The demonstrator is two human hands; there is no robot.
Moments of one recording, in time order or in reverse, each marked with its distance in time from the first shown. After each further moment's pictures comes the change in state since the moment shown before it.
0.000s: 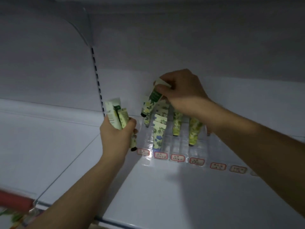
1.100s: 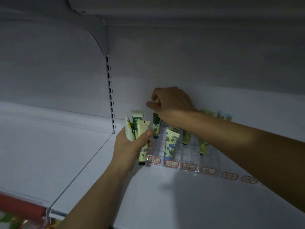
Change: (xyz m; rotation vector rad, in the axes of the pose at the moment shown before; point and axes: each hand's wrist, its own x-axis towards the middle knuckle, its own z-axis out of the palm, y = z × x) left_hand 0.010 -0.016 -0.017 -0.265 -0.329 -0.170; right_hand 0.025 -0.016 0.050 -0.486 -0.169 -0.031
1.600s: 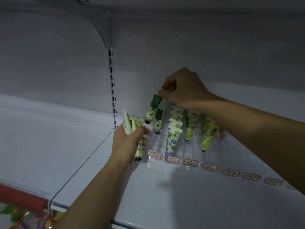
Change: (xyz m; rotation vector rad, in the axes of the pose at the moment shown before) left_hand 0.002 0.002 -0.004 -0.019 0.101 -0.048; right_hand 0.002 0.014 -0.031 0.280 0.037 -0.001
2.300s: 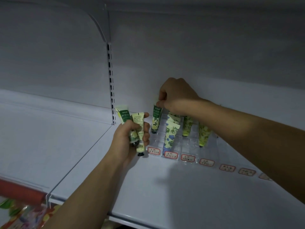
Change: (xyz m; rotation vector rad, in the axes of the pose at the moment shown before) left_hand -0.001 -0.002 0.000 -0.364 -0.298 -0.118; right_hand -0.002 0.000 0.026 -0.187 -0.137 0.111
